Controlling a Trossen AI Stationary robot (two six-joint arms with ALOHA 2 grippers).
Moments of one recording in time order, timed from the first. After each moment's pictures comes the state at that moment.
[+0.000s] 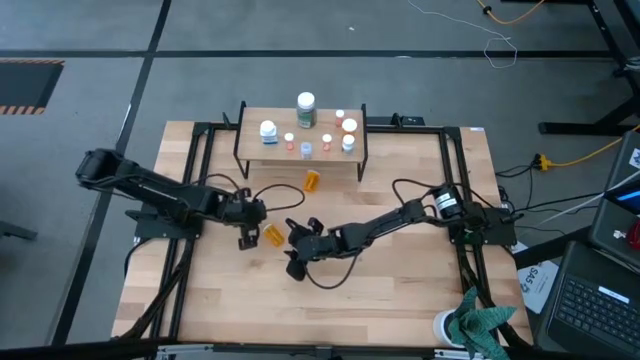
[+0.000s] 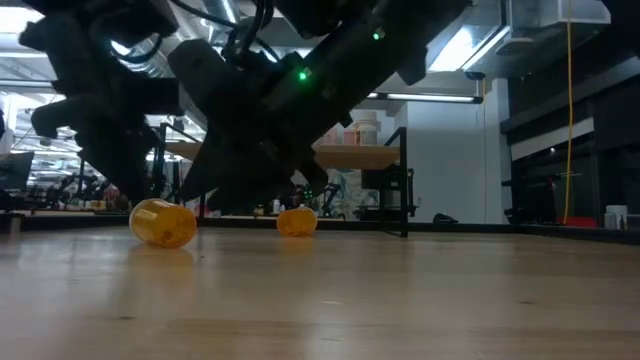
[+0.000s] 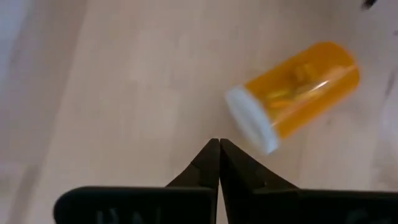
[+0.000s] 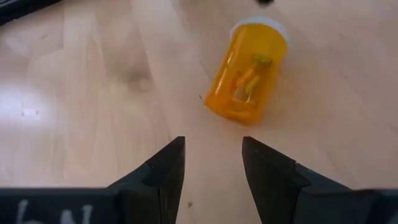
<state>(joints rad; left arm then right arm) -0.16 1.15 0.53 -0.41 -0.25 -0.33 0.25 2.22 1.49 0.01 0.30 0.57</state>
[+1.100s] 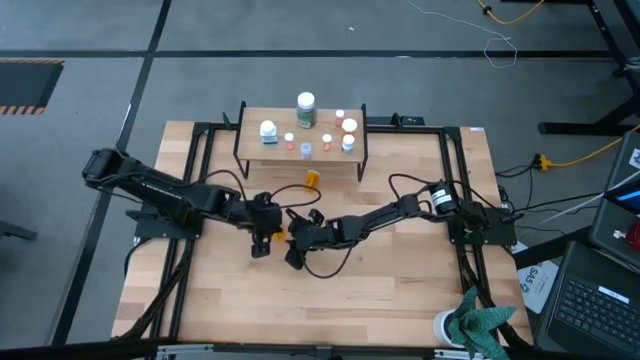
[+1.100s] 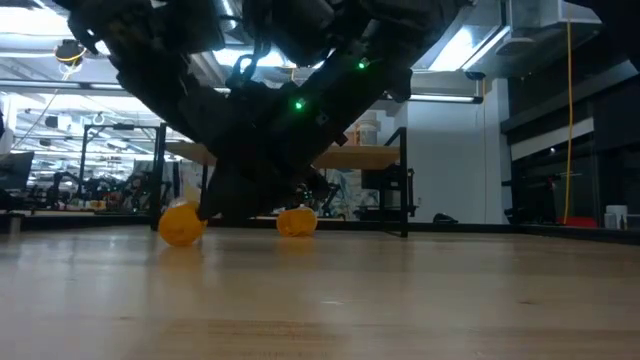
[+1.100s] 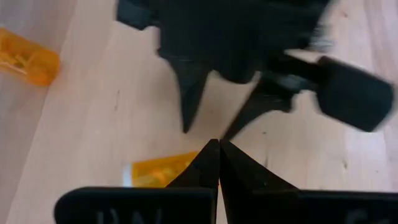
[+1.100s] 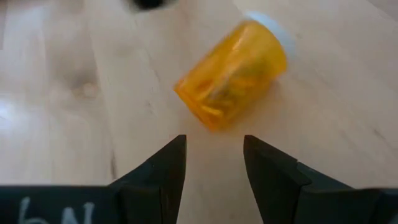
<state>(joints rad) -0.20 1.23 0.74 -0.31 -0.15 -0.28 0.19 2.24 1.49 -0.01 0.32 0.54</state>
